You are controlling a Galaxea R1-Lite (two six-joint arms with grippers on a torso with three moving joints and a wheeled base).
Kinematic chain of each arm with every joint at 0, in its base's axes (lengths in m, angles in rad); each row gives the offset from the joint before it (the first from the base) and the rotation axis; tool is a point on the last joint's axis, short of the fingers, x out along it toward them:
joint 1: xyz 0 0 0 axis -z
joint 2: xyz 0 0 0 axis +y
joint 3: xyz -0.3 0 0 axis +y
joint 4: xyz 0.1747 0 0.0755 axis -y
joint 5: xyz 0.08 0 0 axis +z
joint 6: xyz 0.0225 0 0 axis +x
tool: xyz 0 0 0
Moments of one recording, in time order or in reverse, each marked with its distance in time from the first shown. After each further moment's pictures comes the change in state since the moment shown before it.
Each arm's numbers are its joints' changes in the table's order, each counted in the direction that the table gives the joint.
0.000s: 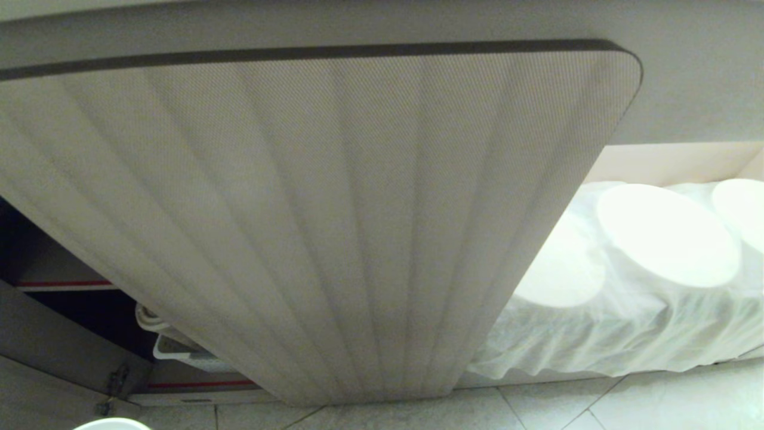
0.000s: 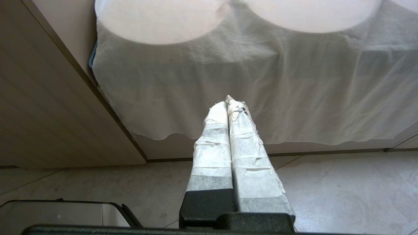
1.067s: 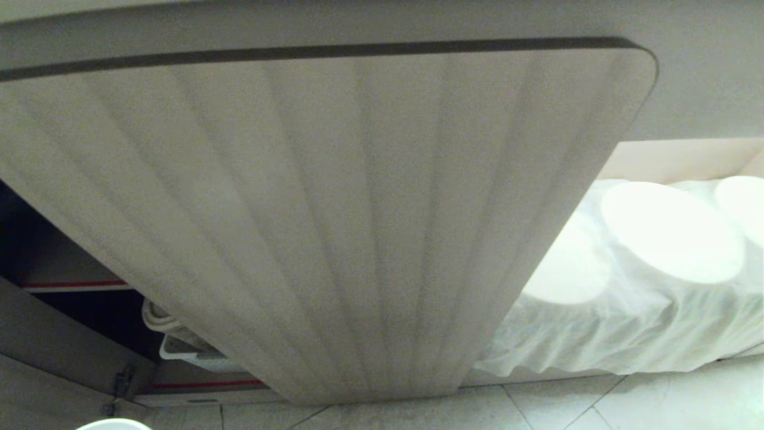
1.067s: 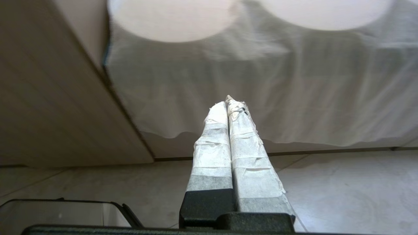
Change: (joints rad) left arm -0.003 0.004 0.002 0.000 0.000 -0.005; right arm 0.000 0.000 0.000 0.000 0.000 0.000
